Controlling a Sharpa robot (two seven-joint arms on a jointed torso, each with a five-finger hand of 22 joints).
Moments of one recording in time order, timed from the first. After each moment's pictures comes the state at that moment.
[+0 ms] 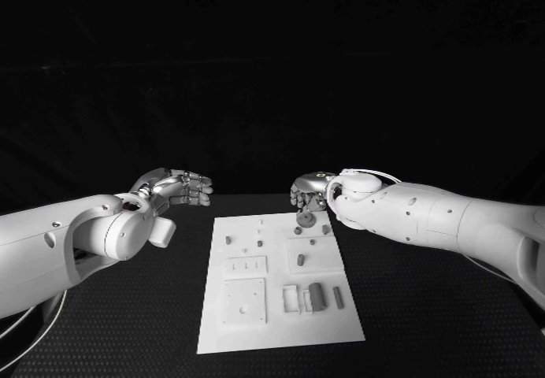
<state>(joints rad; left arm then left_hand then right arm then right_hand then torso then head) 1.40 -0.83 -0.21 1.44 -0.09 -0.34 0.13 1.11 -0.05 0.56 -0.28 0.06 0.83 0.16 0.44 0.45 1.14 0.11 0.21 0.25 0.98 0.08 0.43 0.76 0.05 0.94 -0.01 0.32 0.67 1.32 -0.47 -0.25 0.93 -1.45 -0.16 0.03 1.76 -0.05 -0.02 0.29 0.09 0.81 0.19 0.34 0.40 1.12 0.14 0.13 0.07 1.14 0.03 0.54 0.66 0.25 1.02 0.12 0.33 1.31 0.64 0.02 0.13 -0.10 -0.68</state>
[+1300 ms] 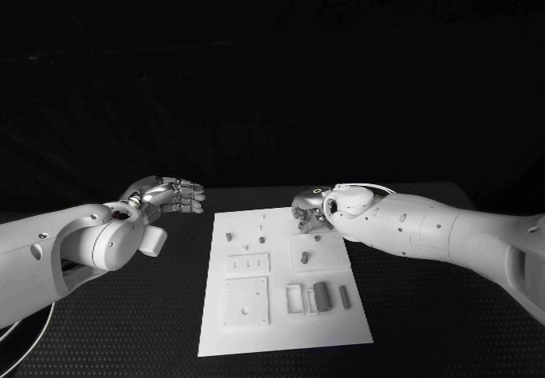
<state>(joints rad) 1.40 -0.83 -0.21 1.43 -0.09 -0.32 0.13 1.11 -0.05 0.56 -0.28 0.06 0.82 0.17 0.44 0.45 1.14 0.11 0.20 0.25 0.98 0.08 0.43 0.76 0.05 0.94 -0.01 0.31 0.67 1.28 -0.49 -0.25 0.92 -1.59 -0.12 -0.01 1.69 -0.09 0.02 0.29 0.10 0.80 0.19 0.30 0.38 1.06 0.15 0.07 0.07 1.17 0.05 0.55 0.72 0.25 1.04 0.11 0.37 1.31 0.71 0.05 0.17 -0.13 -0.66</state>
